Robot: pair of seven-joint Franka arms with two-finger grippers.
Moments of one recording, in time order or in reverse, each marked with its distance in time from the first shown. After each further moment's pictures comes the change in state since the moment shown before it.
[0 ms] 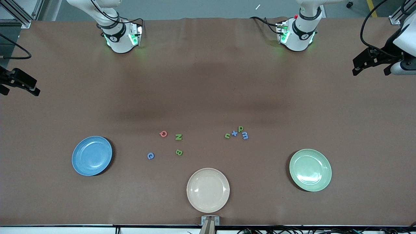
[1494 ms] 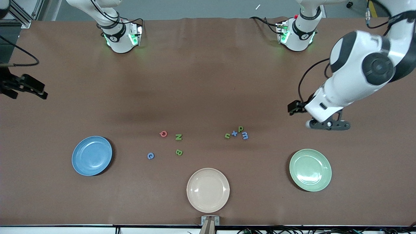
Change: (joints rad) left arm -0.067 0.362 -0.187 -0.078 0.003 0.358 -0.265; right arm 0.038 0.067 -0.007 -0.014 0.006 0.015 -0.001
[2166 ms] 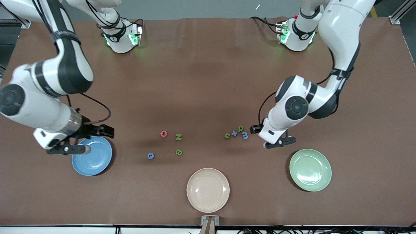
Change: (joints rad) left arm -0.169 0.317 -0.001 0.001 0.141 0.283 -0.444; right arm 0.001 0.346 0.242 -0.021 -0.005 0.347 0.241
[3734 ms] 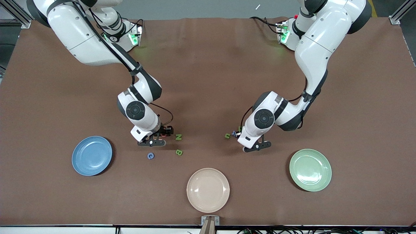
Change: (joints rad) left arm -0.078 0.223 0.005 0.090 0.085 0.112 -0.103; right arm 0.070 0.260 0.157 -0.319 -0.328 0.508 0.383
